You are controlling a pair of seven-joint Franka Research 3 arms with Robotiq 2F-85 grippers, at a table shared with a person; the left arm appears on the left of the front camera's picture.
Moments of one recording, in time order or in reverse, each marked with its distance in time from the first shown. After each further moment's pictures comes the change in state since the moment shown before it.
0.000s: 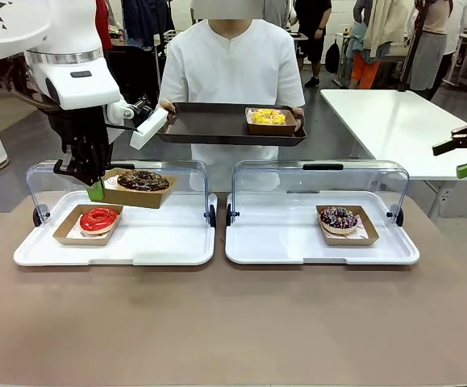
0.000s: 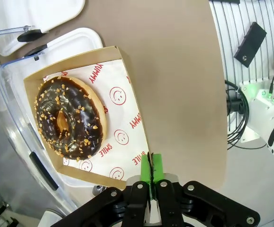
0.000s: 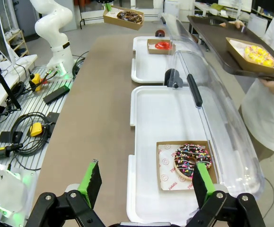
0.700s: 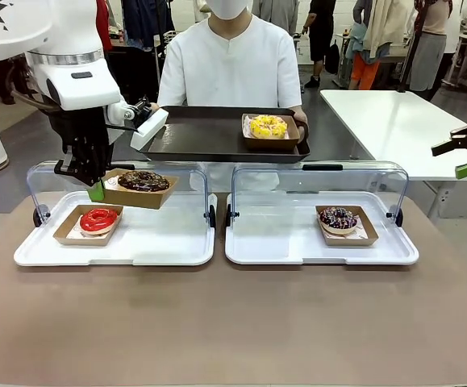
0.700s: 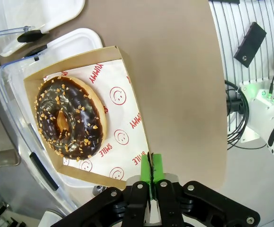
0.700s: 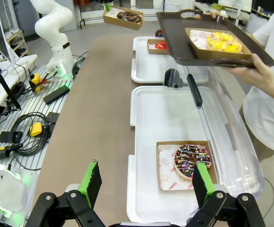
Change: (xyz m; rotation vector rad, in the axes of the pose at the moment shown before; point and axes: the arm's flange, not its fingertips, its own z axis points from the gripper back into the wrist) left arm 0.000 0.000 0.000 0.000 -0.001 -0.001; right arm 0.000 0.000 0.000 0.000 0.000 0.000
